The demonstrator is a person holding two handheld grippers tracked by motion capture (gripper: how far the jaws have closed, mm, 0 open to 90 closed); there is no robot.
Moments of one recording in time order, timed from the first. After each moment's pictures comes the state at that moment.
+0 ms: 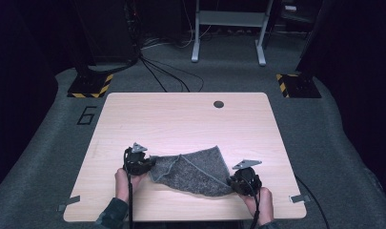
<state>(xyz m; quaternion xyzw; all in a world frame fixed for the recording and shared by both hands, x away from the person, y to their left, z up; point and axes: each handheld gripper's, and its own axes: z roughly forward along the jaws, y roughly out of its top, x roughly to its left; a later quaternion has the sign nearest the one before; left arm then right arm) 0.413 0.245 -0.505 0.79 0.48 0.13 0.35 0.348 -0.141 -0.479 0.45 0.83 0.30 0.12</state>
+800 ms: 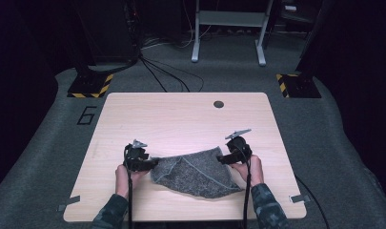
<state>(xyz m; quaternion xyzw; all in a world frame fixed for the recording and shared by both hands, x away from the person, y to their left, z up) 0.428 0.247 -0.504 0.79 0.49 0.13 0.34 0.458 -0.130 -0.475 0.44 0.84 0.30 0.11</state>
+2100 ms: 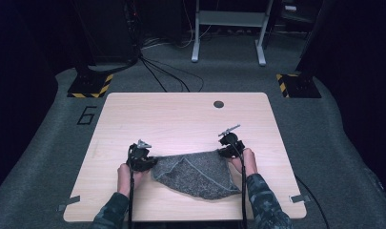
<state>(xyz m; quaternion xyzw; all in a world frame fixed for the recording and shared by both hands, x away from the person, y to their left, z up) 0.430 0.238 -0.507 0.81 0.47 0.13 0.33 0.488 -0.113 -0.497 0.44 0.86 0.25 0.10</state>
